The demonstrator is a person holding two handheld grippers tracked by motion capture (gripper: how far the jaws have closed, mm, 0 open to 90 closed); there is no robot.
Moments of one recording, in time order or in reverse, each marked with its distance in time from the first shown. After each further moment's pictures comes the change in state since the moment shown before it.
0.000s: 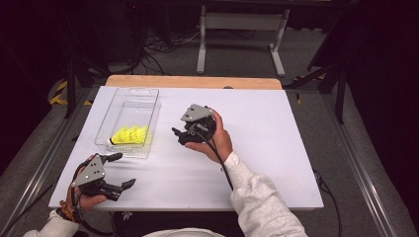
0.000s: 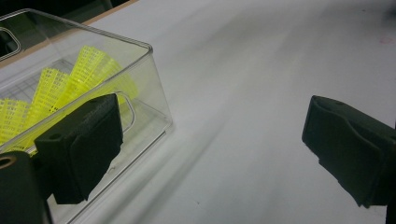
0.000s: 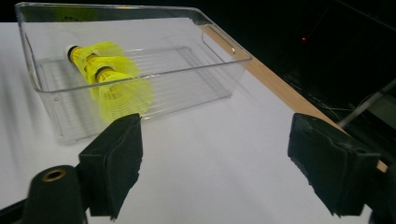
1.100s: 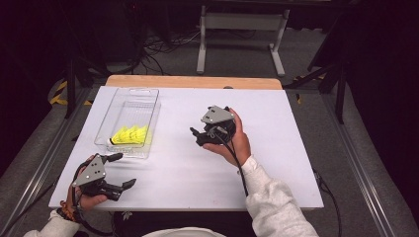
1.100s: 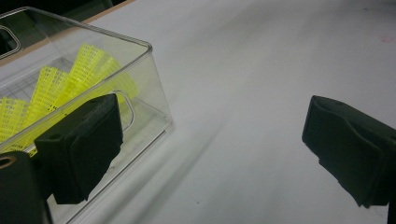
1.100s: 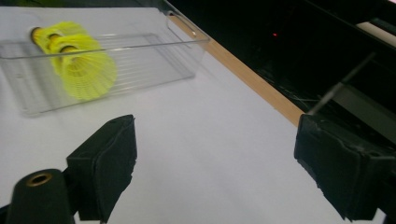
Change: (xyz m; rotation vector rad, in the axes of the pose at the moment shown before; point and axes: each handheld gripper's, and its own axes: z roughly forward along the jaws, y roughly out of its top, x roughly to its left) left arm 0.000 0.000 0.001 0.009 0.002 0.001; right arm -0.021 -0.024 -0.035 0.016 -0.108 0.003
